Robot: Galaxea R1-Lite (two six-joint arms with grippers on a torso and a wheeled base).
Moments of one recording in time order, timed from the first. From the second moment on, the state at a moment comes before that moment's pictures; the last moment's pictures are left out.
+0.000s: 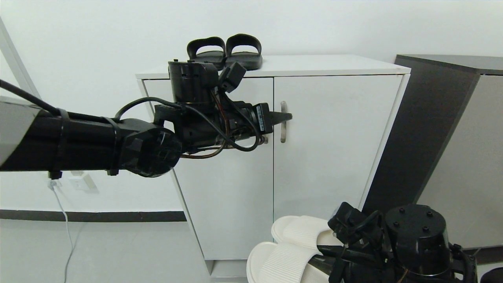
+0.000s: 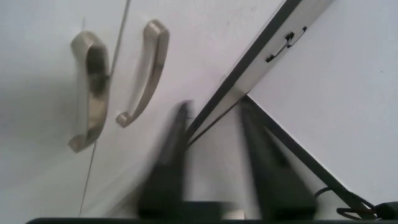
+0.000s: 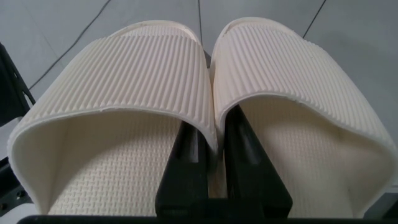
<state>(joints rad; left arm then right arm) -0.54 1.89 -1.37 -0.45 -0.41 -0.38 0.85 1.71 -0.42 -0.89 0.09 0.01</state>
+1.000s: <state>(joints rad) -0.53 2.04 -1.55 -0.45 -0.42 -0.40 0.85 1.71 -0.42 -0.89 0.09 0.01</state>
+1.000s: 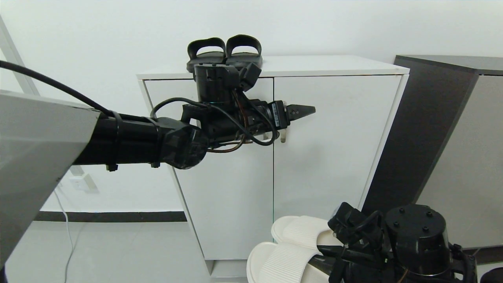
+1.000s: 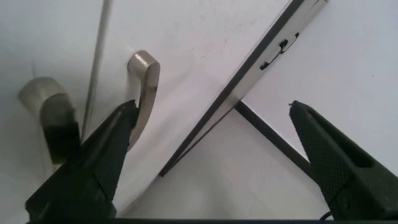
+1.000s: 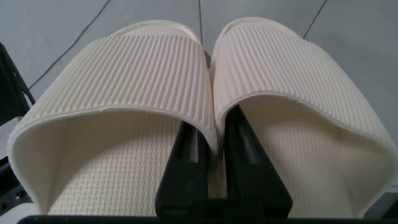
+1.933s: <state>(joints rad) -0.56 2.02 -1.47 -0.46 -0.42 -0.40 0.85 1.71 -0.39 -0.90 0.18 0.01</state>
